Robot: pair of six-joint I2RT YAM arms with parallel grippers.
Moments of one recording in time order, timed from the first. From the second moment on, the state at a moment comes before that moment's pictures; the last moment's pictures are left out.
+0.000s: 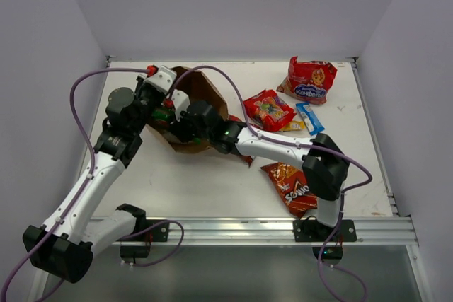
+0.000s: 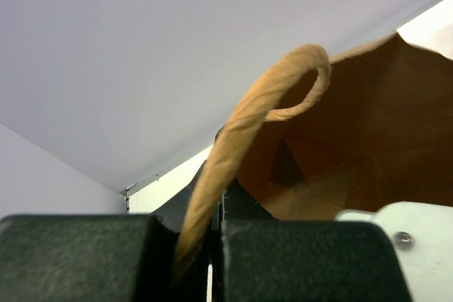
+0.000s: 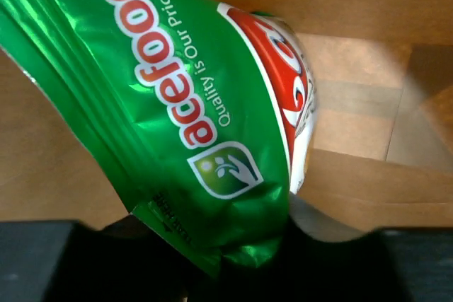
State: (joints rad) left arm -0.33 1.00 0.95 0.07 0.00 0.46; right arm 1.04 1.90 1.51 0.00 0.05 0.04
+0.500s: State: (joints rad) left arm -0.33 0.98 0.95 0.03 -0.15 0.45; right arm 1.03 1.55 1.34 0.05 0.10 -0.06
